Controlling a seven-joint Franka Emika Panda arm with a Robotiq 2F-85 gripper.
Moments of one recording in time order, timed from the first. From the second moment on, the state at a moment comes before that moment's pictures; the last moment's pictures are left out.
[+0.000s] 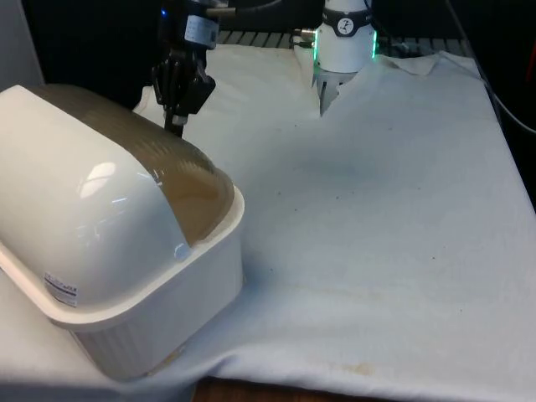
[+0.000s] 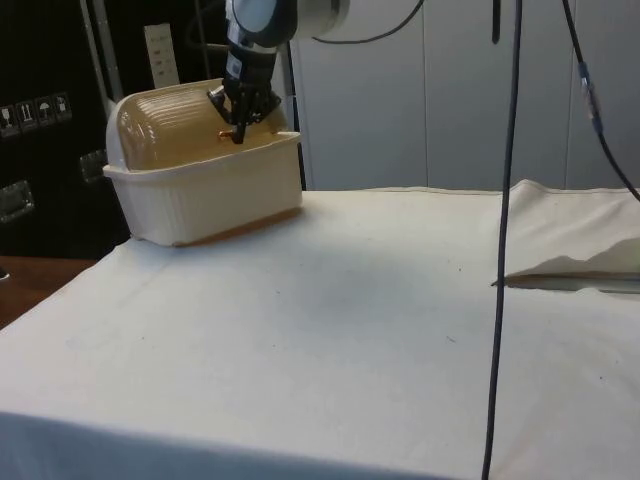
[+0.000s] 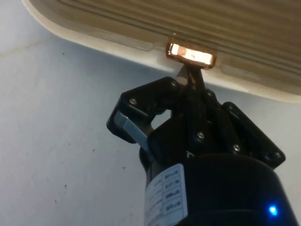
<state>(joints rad) 0.00 0.47 -0.29 -1.86 0.15 2.77 0.38</state>
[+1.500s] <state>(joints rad) 0.00 0.50 -0.32 -1.75 0.15 2.81 0.53</state>
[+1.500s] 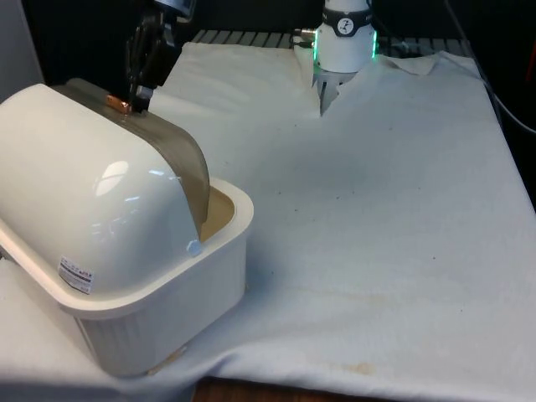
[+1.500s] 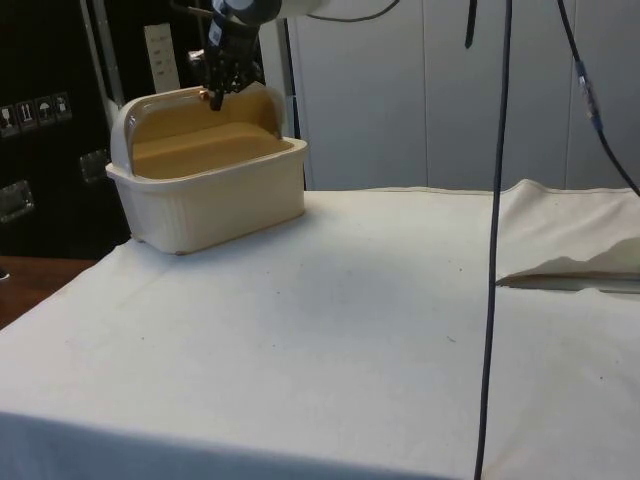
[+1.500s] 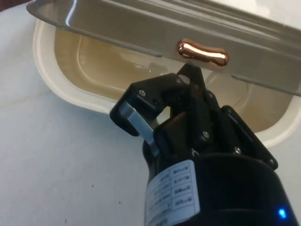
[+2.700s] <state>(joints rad) 0.00 0.44 -0.33 -1.73 0.15 2.86 0.56</state>
